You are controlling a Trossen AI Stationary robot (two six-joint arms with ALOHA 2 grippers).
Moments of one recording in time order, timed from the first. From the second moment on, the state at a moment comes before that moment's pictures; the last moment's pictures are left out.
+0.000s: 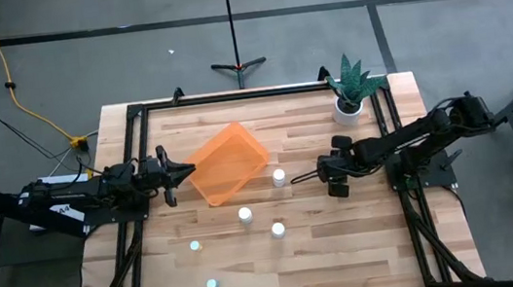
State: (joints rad) left arm -0.03 0.06 0.01 0.05 -0.25 -0.08; right arm 0.08 1.40 0.67 -0.61 0.33 0.26
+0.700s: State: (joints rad) left arm -0.03 0.06 0.01 0.05 -0.26 -0.08; right arm -0.03 1.40 0.96 -0.42 0.42 0.02
